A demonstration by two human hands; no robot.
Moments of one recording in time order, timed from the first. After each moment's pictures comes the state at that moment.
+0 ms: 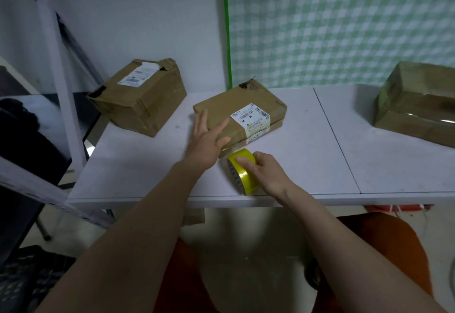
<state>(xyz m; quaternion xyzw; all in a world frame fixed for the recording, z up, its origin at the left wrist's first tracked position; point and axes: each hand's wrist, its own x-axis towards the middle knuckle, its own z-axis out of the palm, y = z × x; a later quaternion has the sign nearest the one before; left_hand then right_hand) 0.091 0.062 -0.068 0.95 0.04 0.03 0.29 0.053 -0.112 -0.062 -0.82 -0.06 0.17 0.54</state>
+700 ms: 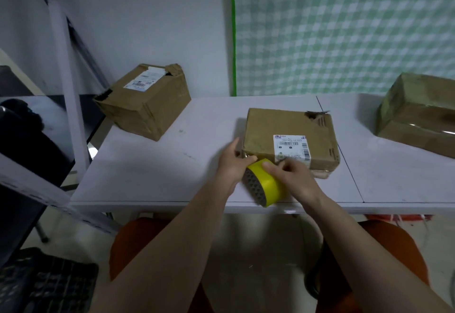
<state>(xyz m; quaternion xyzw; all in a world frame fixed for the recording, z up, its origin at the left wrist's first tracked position) 0.076 0.004 -0.082 0.71 0.19 -0.04 0.67 0.057 -0.152 -0.068 -0.81 0.05 0.12 0.57</state>
